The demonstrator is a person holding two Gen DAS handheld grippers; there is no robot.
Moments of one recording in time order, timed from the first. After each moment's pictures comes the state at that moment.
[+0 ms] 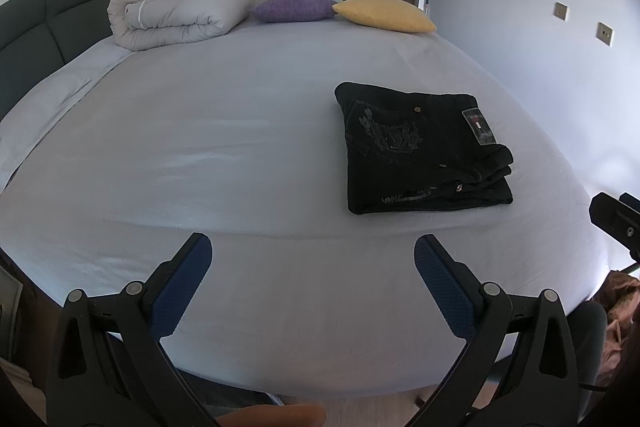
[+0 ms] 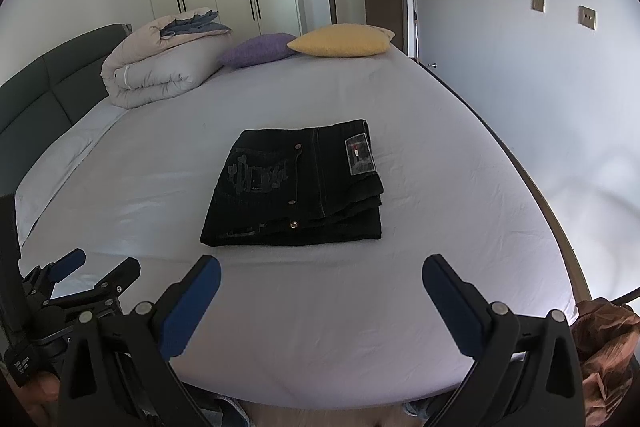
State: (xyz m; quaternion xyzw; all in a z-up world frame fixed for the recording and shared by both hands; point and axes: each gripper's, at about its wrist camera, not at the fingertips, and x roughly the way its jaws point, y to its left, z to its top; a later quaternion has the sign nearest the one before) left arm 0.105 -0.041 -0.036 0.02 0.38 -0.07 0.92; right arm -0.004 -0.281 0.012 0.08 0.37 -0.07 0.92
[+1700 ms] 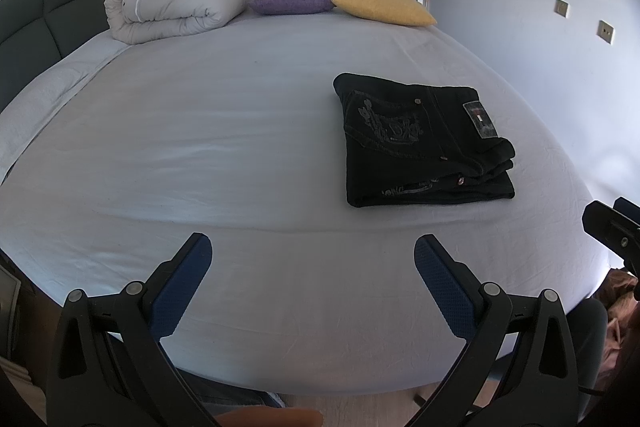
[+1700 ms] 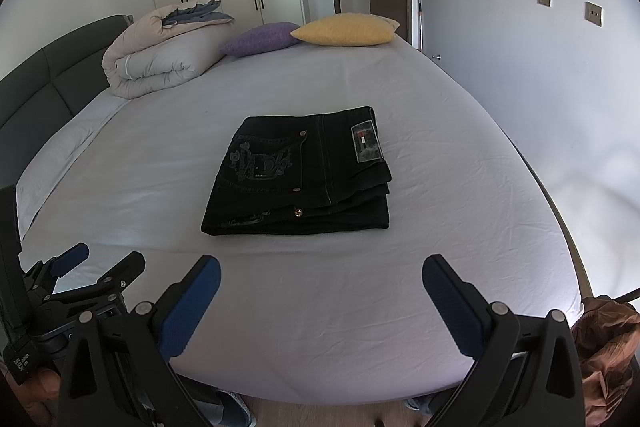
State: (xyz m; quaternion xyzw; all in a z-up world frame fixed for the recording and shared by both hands) left arm 0.106 -0.041 -0.049 0.02 0.38 -0.08 0.92; right arm 0.001 -0.276 0.001 0.08 0.38 -0.06 0.92
